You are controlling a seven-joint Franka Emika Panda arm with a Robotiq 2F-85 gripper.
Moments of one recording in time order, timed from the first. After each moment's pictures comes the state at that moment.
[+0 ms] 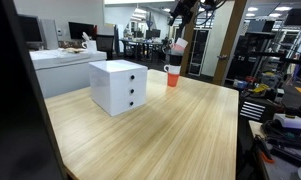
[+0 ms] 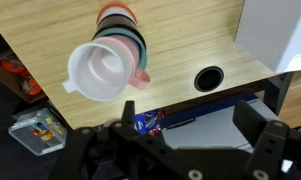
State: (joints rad) arm -0.28 0.14 -0.31 -1.72 0.30 2.07 -0.31
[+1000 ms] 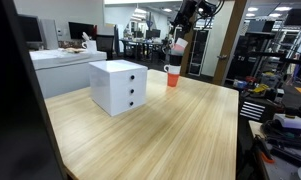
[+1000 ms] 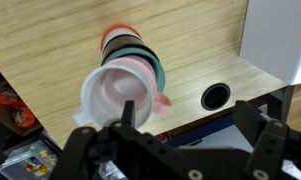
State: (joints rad) arm -0.38 0.26 -0.27 -1.61 0.35 1.94 -0.32
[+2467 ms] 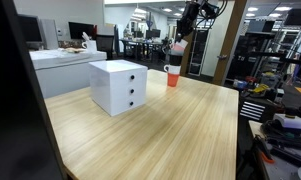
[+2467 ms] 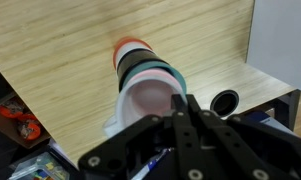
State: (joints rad) arm -0.41 0.27 -0.27 -1.61 0.35 1.91 -0.32
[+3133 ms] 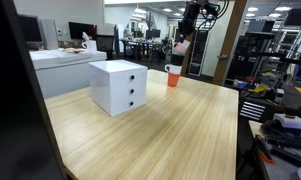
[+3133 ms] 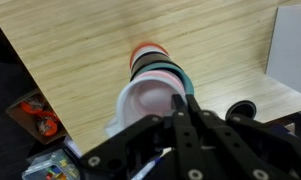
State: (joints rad) arm -0.40 0.26 -0.27 -1.61 0.24 1.91 -0.31
